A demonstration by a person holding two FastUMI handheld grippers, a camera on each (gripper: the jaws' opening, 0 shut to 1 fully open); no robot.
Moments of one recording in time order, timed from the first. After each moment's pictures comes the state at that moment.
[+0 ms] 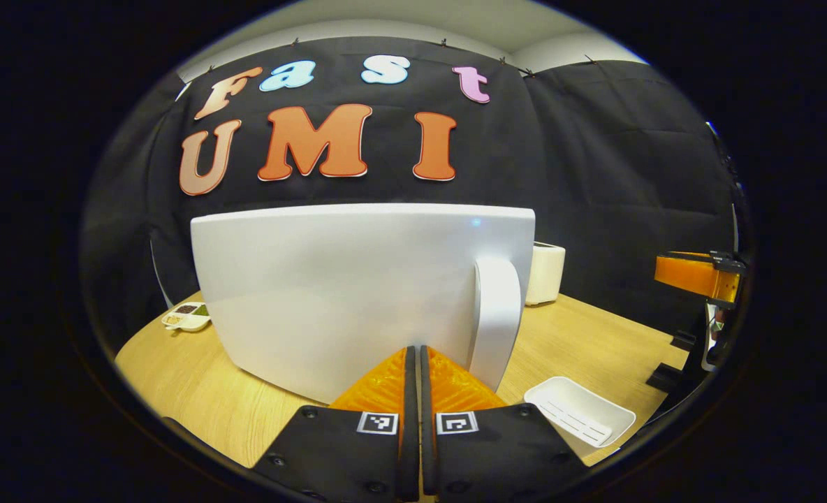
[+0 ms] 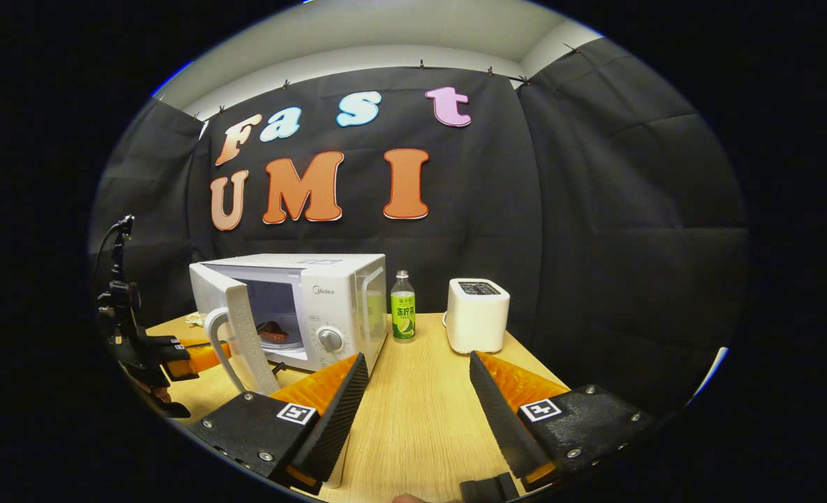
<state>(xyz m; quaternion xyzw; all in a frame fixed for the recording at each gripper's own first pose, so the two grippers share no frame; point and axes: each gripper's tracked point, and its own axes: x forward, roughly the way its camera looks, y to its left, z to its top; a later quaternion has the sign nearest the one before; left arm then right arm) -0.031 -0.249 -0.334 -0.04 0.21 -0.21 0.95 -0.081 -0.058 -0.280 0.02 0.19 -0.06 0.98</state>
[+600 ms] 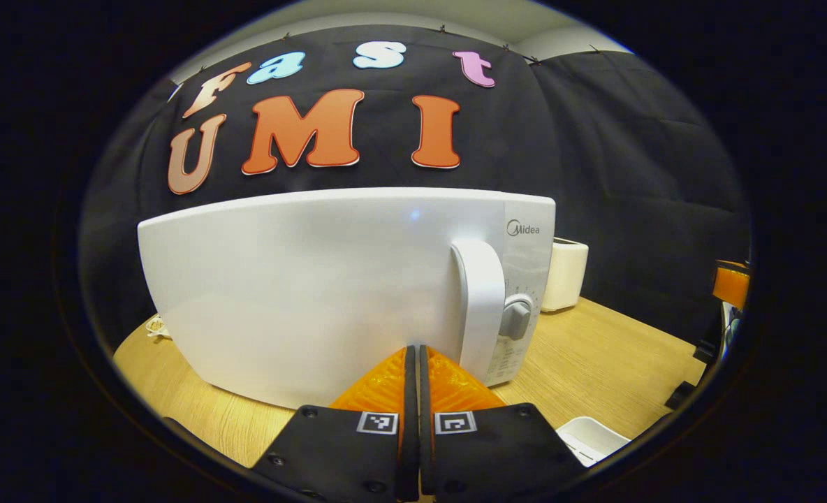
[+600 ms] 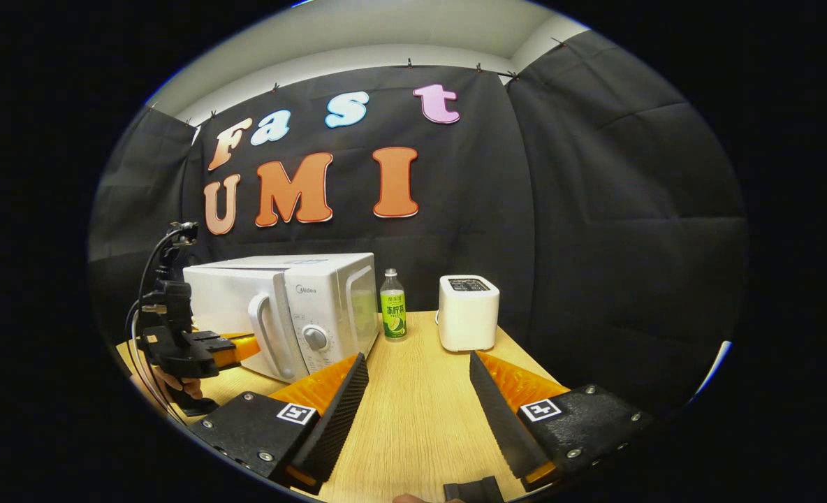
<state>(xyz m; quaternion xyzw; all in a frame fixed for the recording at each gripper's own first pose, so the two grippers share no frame) 0.036 -0.295 -0.367 -0.02 0.23 -0.18 0.96 -0.080 -0.078 -0.290 0.03 0.20 -0.06 0.98</state>
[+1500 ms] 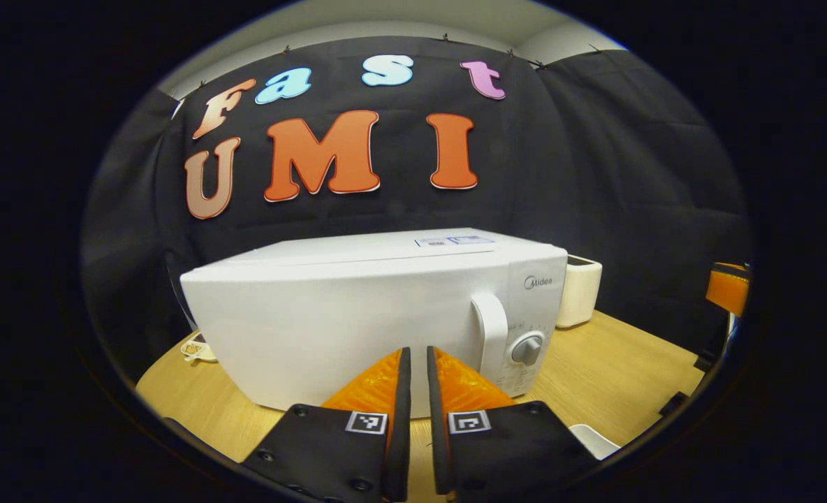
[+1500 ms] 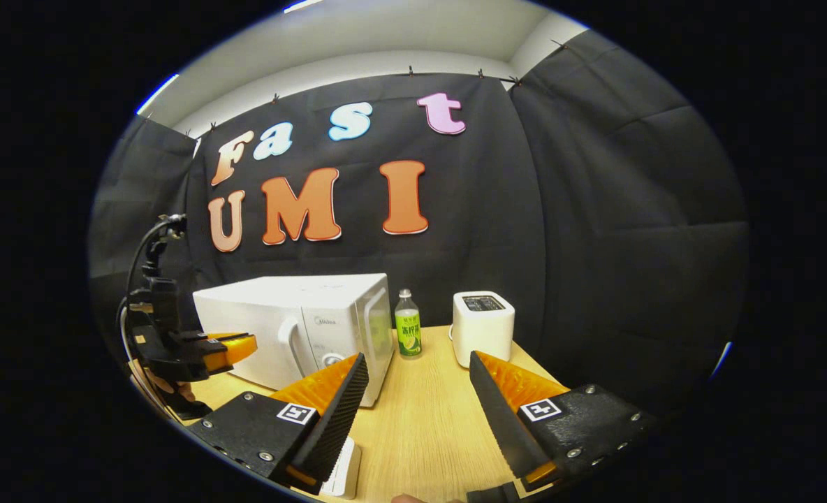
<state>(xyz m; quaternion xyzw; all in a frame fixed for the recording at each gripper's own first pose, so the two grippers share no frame) 0.028 -0.241 -0.274 -0.01 0.20 -0.14 0.97 -0.053 -0.049 -0.224 0.05 0.16 -0.05 0.98</state>
